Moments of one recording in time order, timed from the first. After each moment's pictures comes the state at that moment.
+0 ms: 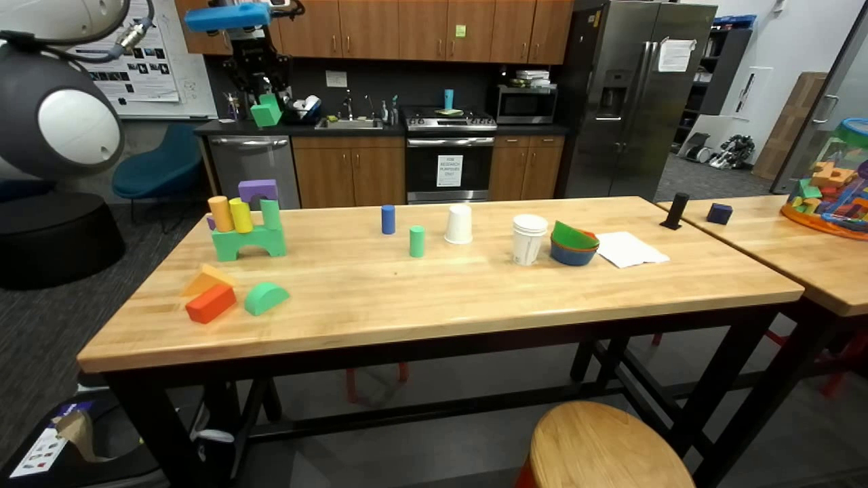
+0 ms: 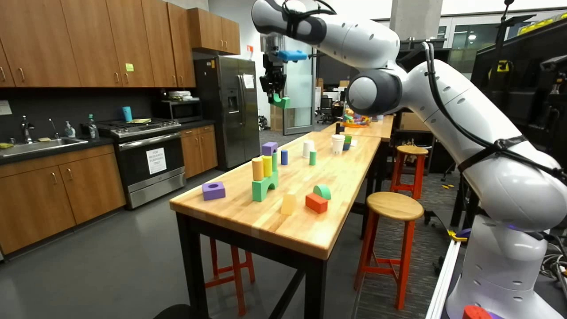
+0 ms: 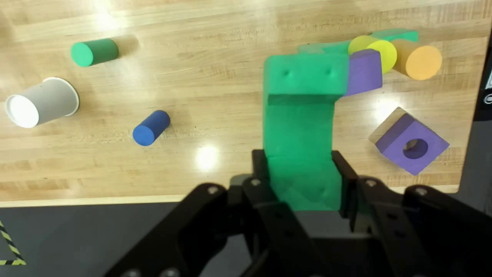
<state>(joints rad) -0.08 0.79 -0.04 -0.37 -0.08 1.28 -0.25</state>
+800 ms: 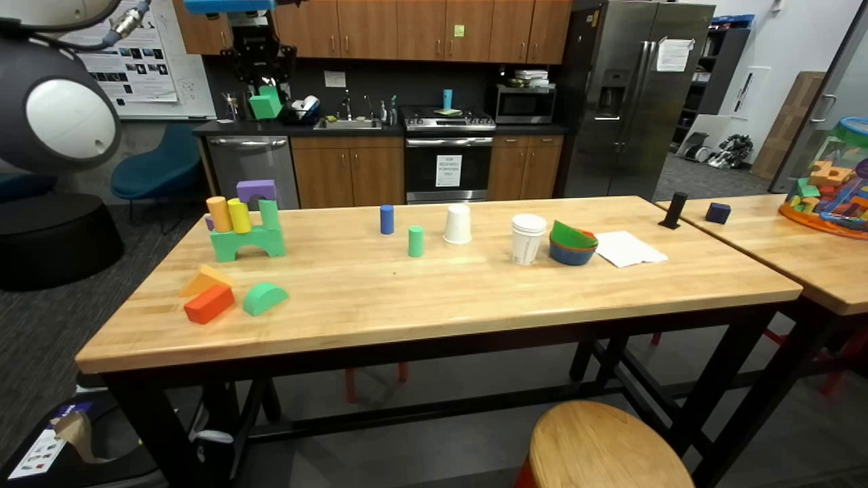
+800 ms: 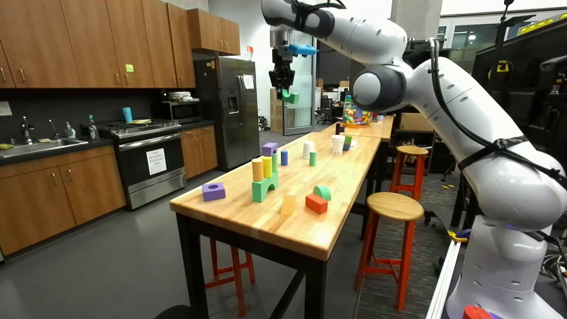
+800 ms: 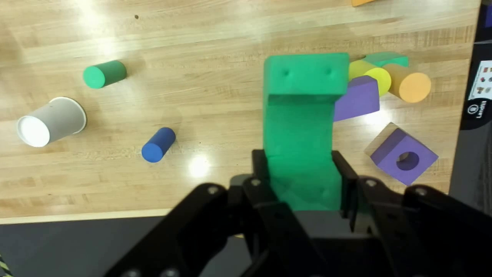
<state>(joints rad) -0.13 0.75 -0.03 -0.37 -0.05 1.21 -0.28</state>
